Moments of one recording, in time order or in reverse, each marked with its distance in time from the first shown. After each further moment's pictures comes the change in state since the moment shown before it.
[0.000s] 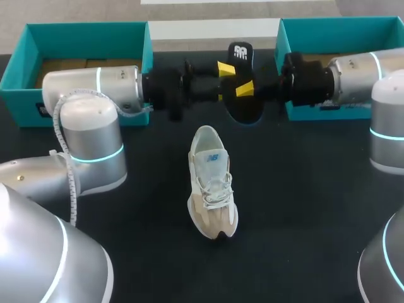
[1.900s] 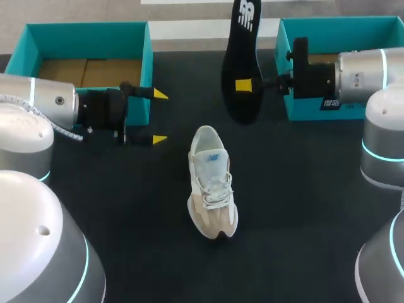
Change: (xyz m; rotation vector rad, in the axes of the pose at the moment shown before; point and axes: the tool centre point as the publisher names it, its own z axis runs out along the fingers) left arm 0.093 -0.029 -0.154 -0.325 0.324 -1.072; right arm -0.003 0.019 0.001 -0.135 -0.194 -0.834
